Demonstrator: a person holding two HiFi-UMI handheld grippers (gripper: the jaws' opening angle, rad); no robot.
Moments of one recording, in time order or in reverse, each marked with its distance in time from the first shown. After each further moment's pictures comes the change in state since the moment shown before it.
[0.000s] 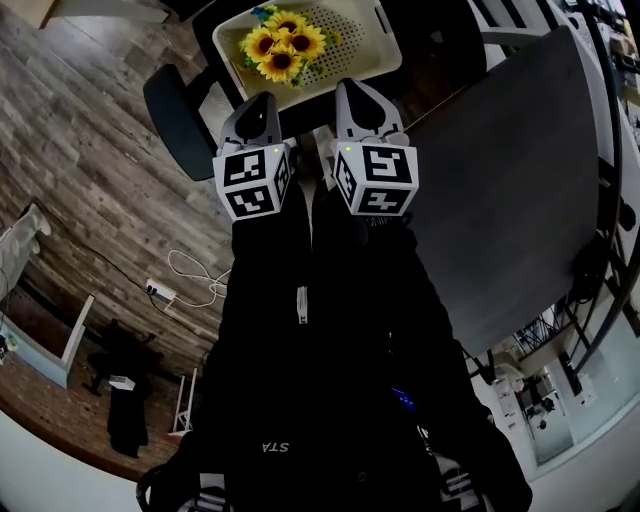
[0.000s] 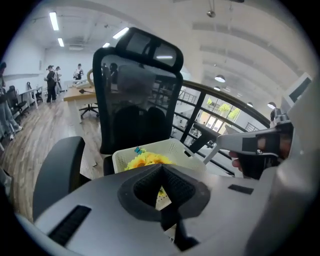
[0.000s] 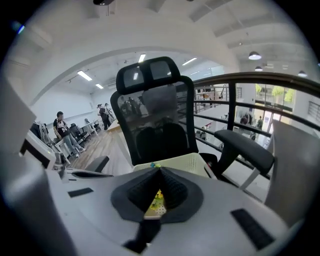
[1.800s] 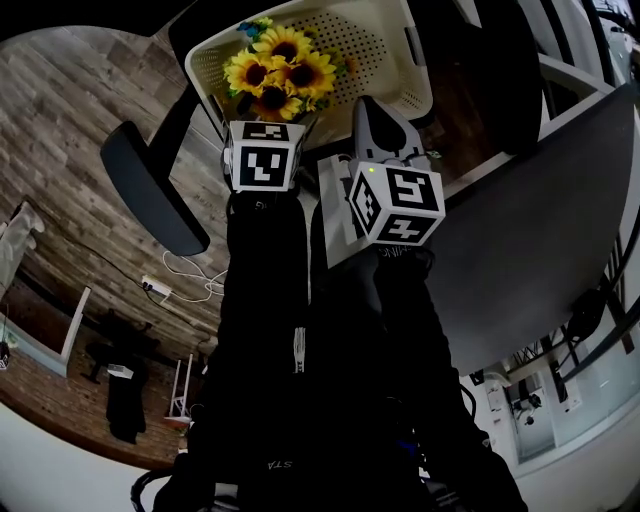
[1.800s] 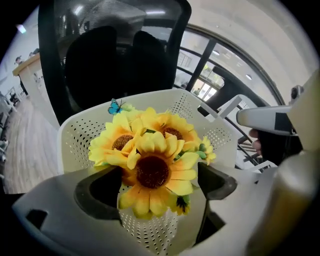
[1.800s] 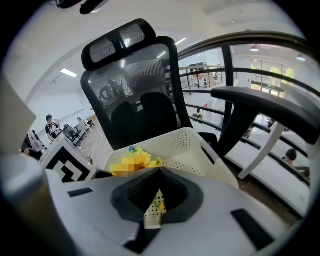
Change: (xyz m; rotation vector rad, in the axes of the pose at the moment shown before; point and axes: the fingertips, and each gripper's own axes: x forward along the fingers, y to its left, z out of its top) left arm 0.181 0.020 -0.093 0.110 0.445 -0.073; right arm 0.119 -0.072 -0.072 0.113 0.171 -0.001
